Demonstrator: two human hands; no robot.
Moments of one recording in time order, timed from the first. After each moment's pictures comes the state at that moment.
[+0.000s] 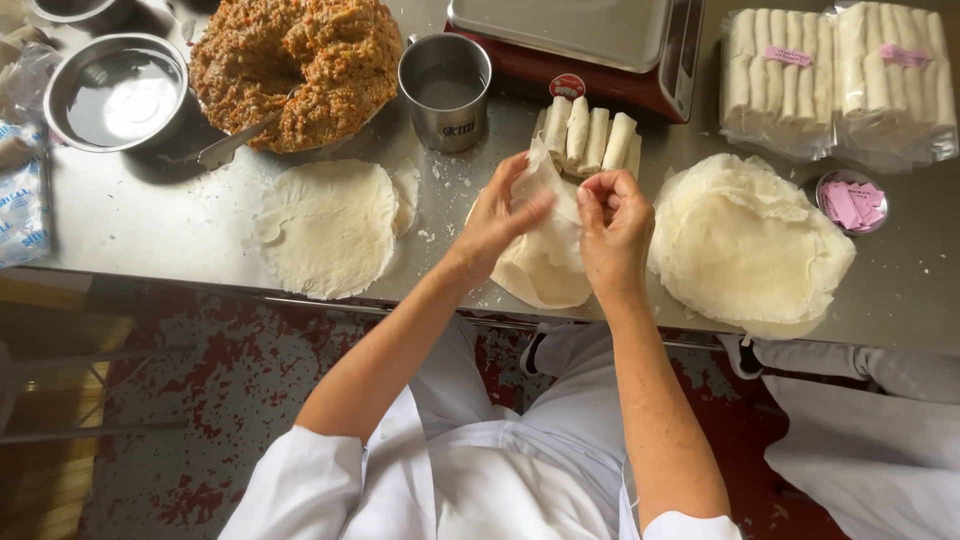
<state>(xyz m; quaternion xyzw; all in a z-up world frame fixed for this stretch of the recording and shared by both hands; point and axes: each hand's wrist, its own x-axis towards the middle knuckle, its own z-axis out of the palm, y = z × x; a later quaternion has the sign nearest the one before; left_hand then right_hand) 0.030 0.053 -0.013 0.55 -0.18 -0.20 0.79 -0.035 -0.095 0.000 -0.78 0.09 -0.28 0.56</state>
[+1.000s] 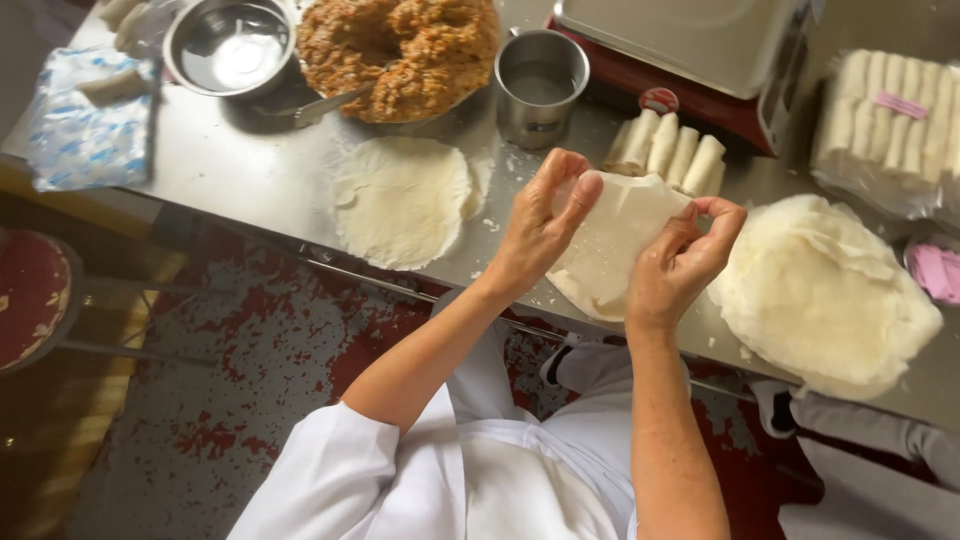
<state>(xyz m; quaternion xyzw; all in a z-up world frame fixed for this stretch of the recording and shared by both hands) 0.010 0.076 0.017 0.75 -0.21 0.17 0.61 -0.034 -0.062 -0.005 -0.75 0.08 -0.48 0.45</state>
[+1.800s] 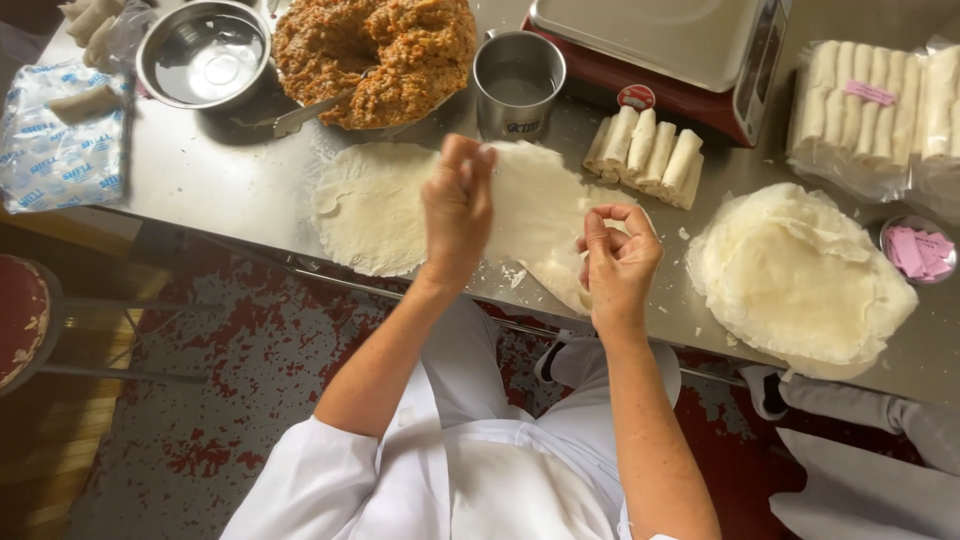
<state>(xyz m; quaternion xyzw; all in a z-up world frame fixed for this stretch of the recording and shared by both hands) 0.037 0.127 0.010 0.74 -0.09 0.19 0.64 -0.051 -0.035 -0.005 -0.65 0.14 -0.25 0.70</state>
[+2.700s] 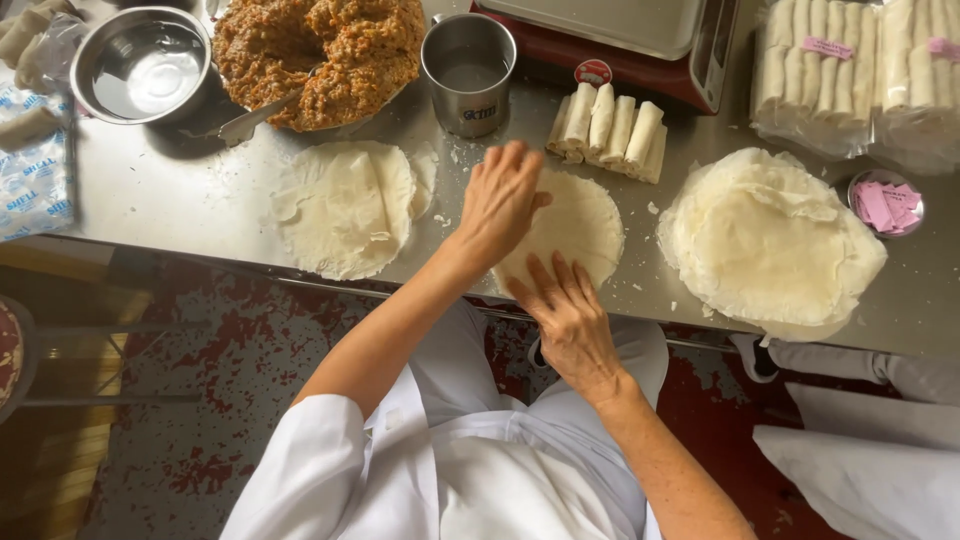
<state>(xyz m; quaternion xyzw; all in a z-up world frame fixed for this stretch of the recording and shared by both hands) 0.057 0.060 -0.039 0.90 -0.35 0.08 0.22 -0.122 -0.043 -0.069 -0.94 -0.16 -0.28 0.12</state>
